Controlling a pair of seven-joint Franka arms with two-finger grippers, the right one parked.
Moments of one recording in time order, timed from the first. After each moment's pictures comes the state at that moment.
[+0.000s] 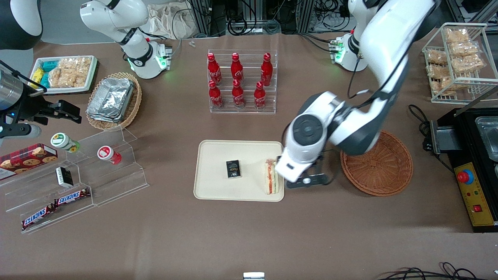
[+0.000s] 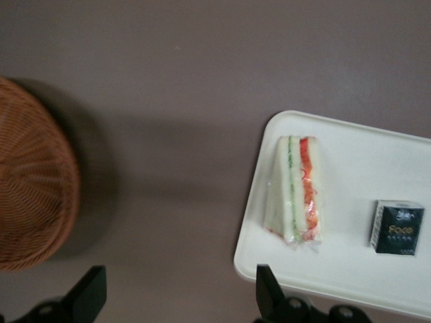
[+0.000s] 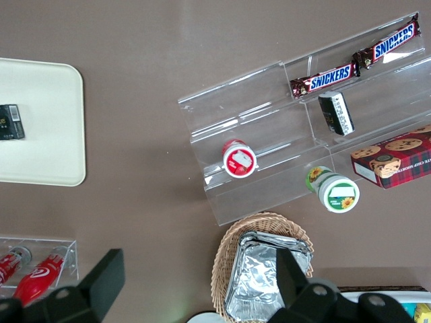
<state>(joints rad) -0.09 0.61 -0.57 -1.26 0.31 1.71 -0.81</state>
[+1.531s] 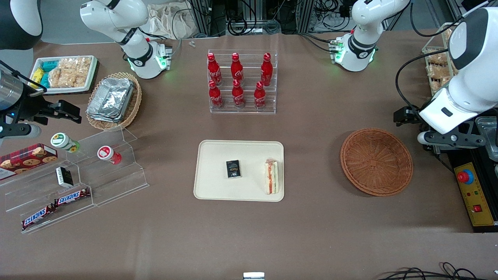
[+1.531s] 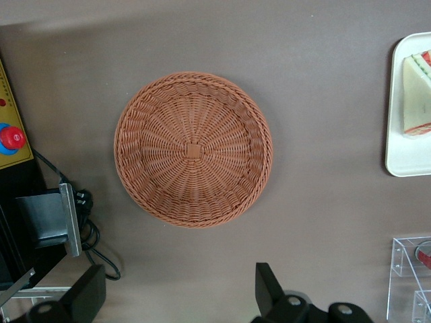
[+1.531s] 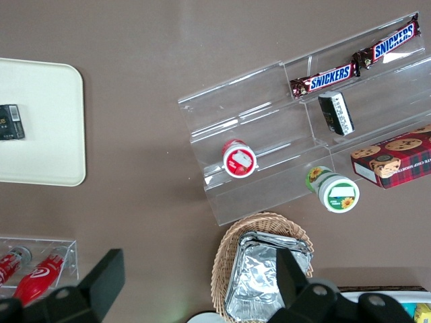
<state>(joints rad) 0.47 0.09 -0.61 -1.64 0.09 1.63 -0.02</state>
